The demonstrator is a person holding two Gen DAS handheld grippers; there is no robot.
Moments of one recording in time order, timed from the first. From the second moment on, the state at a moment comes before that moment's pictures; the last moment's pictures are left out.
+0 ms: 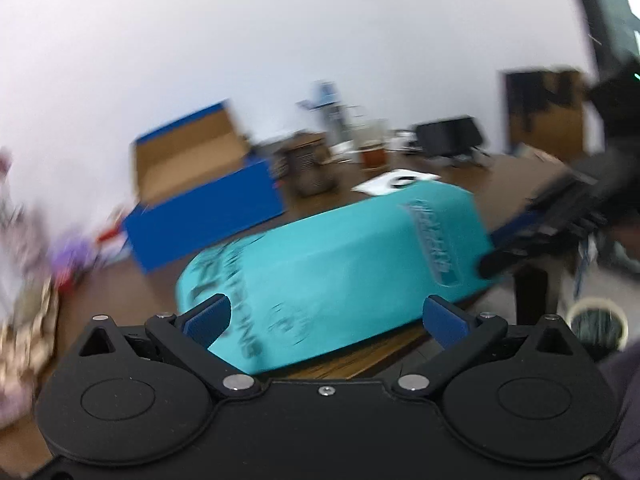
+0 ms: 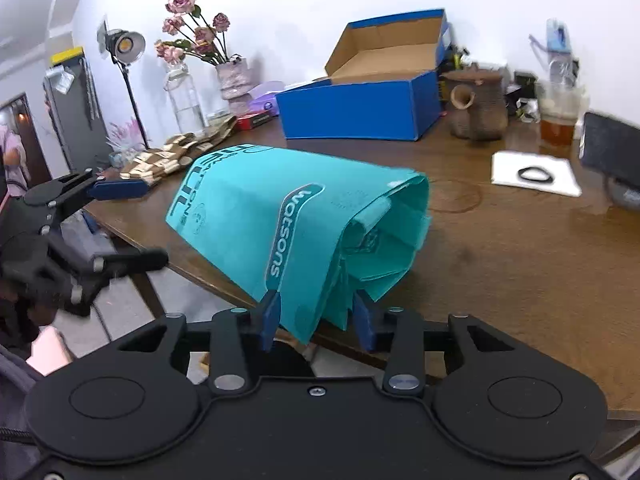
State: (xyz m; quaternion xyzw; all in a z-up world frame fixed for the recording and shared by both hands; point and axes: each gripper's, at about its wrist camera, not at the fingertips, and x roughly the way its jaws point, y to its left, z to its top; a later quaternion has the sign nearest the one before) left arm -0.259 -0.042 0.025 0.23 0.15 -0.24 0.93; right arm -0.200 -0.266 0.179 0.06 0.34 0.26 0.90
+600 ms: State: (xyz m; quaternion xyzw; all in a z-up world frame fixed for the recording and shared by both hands) left arm -0.251 -0.101 -0.022 0.47 0.04 -0.26 0.84; right arm -0.163 -0.292 0.202 0.20 0.33 0.35 0.85
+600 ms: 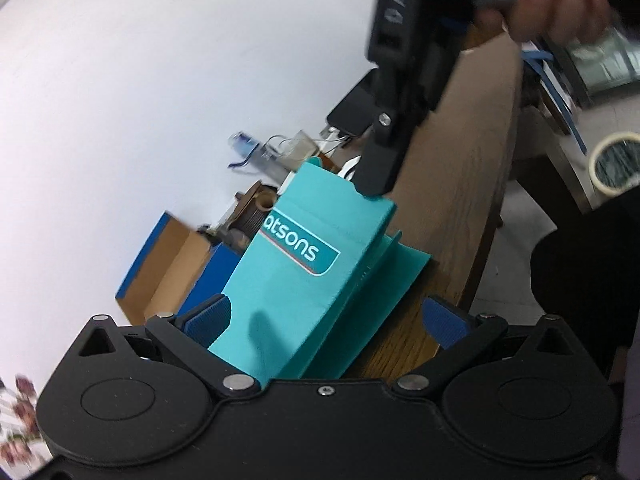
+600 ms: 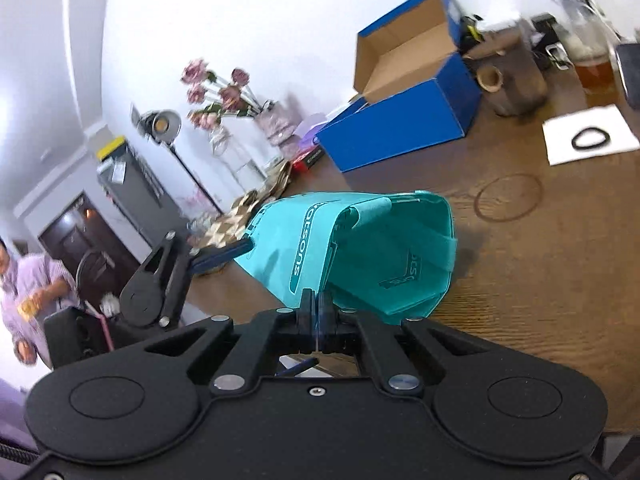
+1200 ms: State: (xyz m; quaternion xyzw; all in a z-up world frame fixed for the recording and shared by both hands) left arm -0.190 -0.089 0.009 0.42 0.10 -0.32 0.84; right arm -0.230 -0.239 0.229 -0.34 0.12 0.23 0.91
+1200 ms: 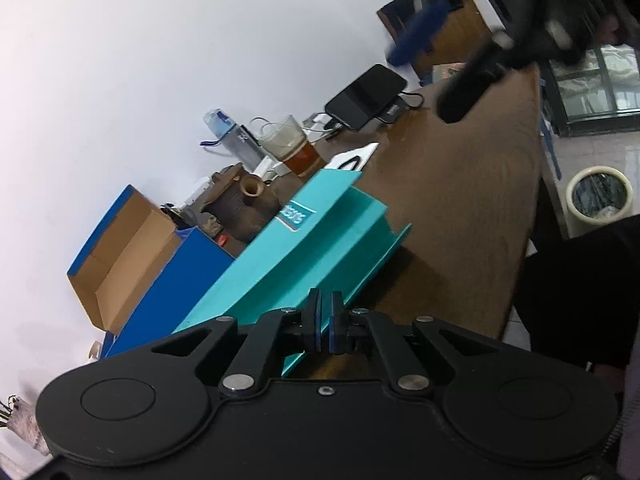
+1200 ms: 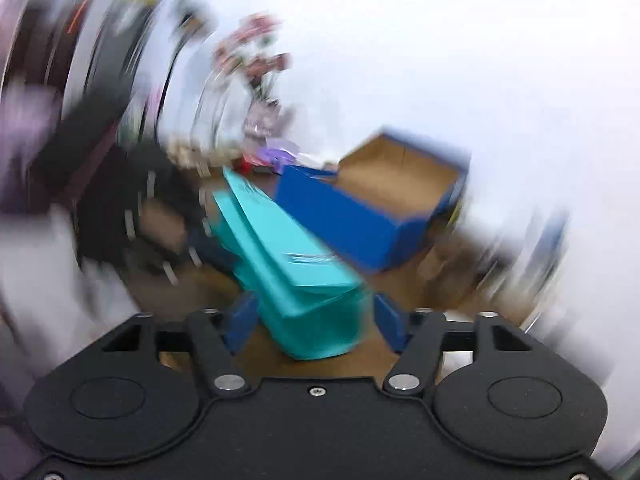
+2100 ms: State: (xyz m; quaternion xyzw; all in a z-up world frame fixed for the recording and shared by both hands) left arm -0.166 -0.042 0.045 0.36 0.09 -0.28 0.89; right arm -0.054 -0.282 0.223 -0.04 0.28 0.43 0.86
